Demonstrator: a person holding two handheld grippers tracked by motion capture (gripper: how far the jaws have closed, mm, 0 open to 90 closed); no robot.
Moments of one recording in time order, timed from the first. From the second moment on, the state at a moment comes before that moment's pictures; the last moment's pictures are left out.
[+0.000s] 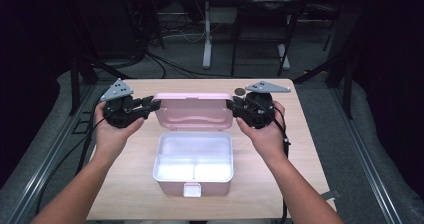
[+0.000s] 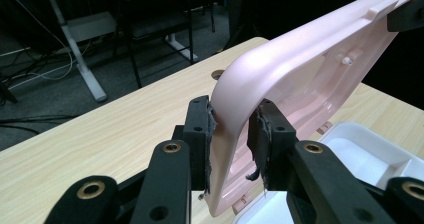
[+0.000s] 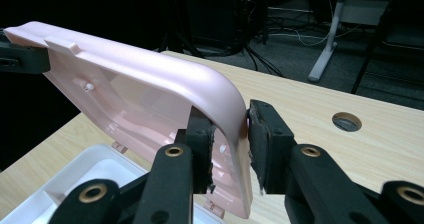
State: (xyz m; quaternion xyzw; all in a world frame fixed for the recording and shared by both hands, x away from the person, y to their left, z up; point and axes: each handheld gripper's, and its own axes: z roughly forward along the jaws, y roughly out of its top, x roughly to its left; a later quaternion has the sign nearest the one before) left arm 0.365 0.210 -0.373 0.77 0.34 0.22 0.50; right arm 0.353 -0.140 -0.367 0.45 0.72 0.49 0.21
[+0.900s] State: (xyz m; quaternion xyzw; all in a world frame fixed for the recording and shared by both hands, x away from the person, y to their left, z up) left arm 0.342 0.216 -0.378 0.77 0.33 0.21 0.50; right arm 0.327 -0.145 -0.369 0.43 0.73 0.49 0.20
